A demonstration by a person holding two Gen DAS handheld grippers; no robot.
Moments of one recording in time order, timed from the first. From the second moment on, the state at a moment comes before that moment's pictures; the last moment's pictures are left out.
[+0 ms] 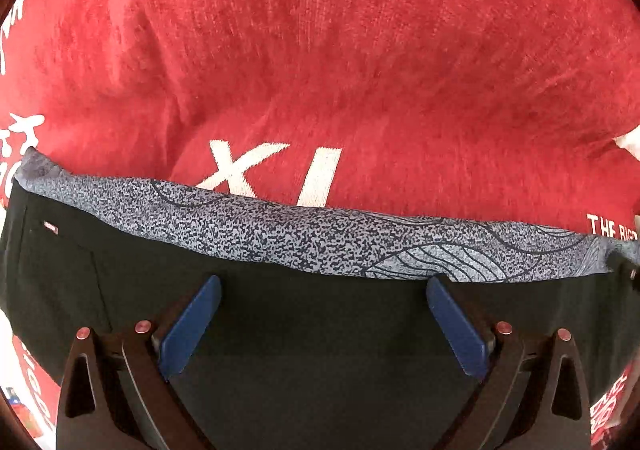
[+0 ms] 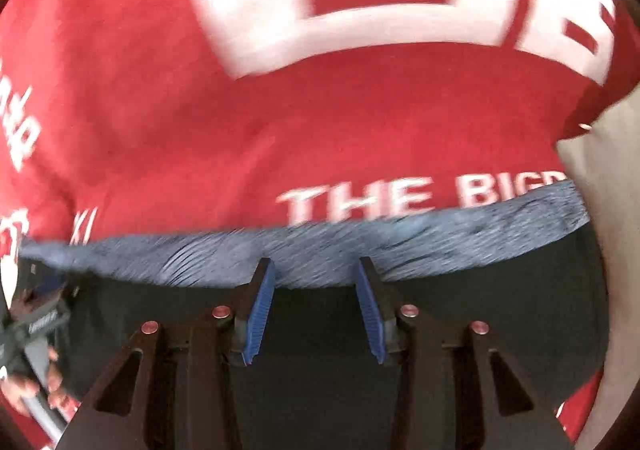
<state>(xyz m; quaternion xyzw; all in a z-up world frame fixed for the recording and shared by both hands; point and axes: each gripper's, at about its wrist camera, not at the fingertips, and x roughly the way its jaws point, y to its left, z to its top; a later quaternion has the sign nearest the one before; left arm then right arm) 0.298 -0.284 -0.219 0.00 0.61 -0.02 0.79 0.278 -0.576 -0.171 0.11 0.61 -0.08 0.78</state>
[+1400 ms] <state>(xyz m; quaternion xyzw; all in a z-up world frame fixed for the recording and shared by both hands) 0.199 -0.468 -0.157 0.11 0.61 -0.16 0.76 0.079 -0.678 -0.112 0.32 0.56 -0.17 0.75</state>
